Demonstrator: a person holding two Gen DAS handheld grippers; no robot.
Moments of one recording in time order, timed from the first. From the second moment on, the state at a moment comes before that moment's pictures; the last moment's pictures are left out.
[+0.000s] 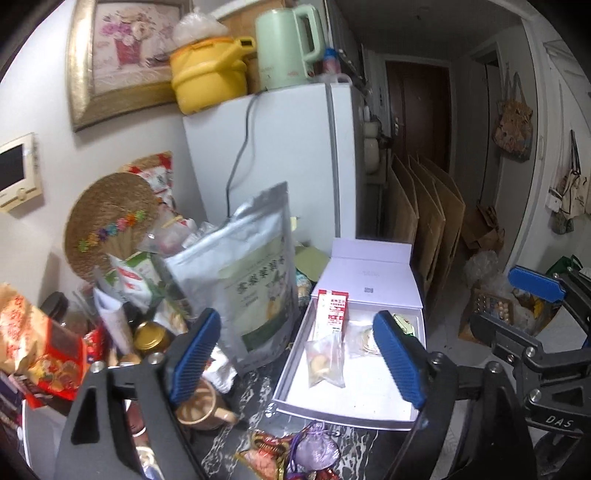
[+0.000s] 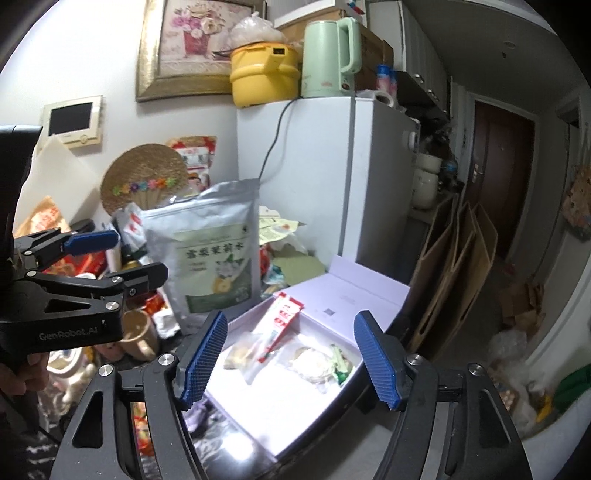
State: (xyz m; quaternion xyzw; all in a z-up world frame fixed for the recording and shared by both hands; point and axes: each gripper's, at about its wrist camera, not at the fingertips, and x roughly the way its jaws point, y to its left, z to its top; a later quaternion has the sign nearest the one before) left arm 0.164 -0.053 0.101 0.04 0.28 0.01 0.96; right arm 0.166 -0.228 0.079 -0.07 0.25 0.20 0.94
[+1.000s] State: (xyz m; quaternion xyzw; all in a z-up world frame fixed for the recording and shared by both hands) left arm 0.040 -0.039 0.035 0.02 0.31 0.03 0.95; right arm 0.054 -0.216 0.018 -0.07 0.27 0.25 0.93
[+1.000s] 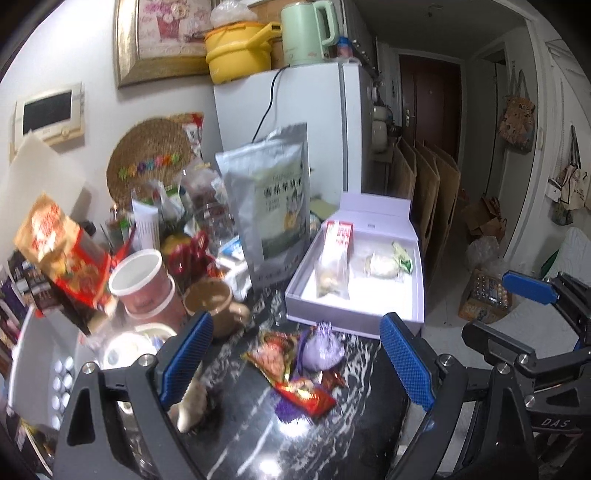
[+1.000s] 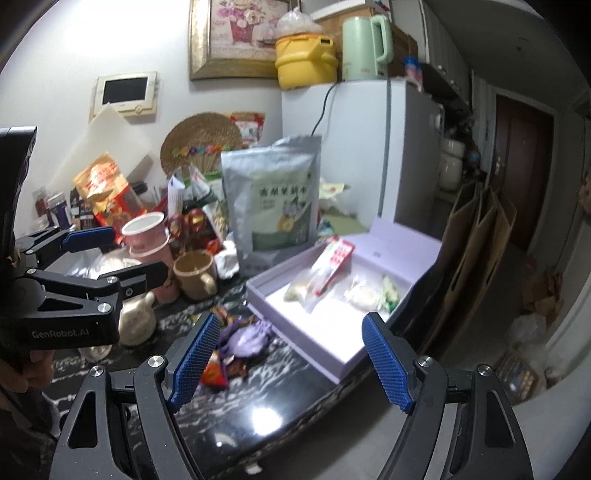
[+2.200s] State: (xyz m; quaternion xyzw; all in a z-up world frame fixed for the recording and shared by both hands) left arm 0.083 -0.028 -0.121 -0.08 0.44 0.03 0.89; right arm 0.080 -0.234 -0.128 -0.04 0.40 0.25 0.88
